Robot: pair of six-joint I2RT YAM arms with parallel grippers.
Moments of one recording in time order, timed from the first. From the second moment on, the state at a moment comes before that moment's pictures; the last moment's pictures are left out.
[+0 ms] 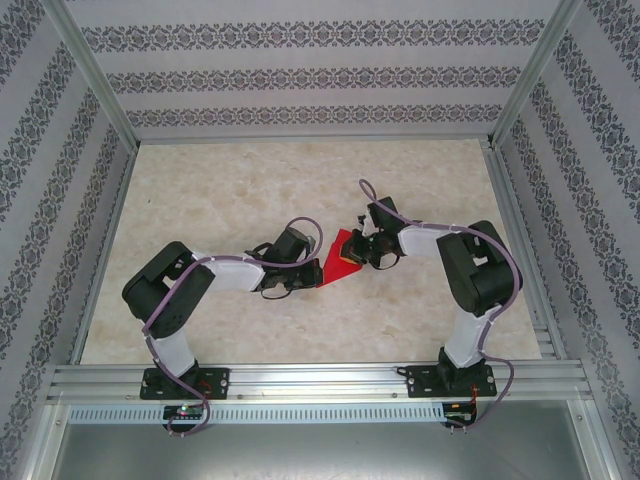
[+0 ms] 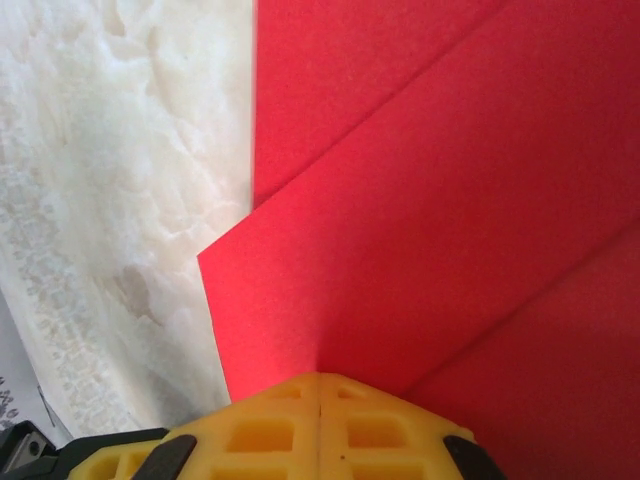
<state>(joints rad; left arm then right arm) -0.73 1.78 0.82 0.04 0.30 -0.82 0.40 1.82 0.92 -0.16 -0.56 0.70</state>
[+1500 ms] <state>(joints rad) -0.74 1.79 0.81 0.09 0.30 -0.88 0.51 1.83 0.89 -0.14 -0.56 0.71</state>
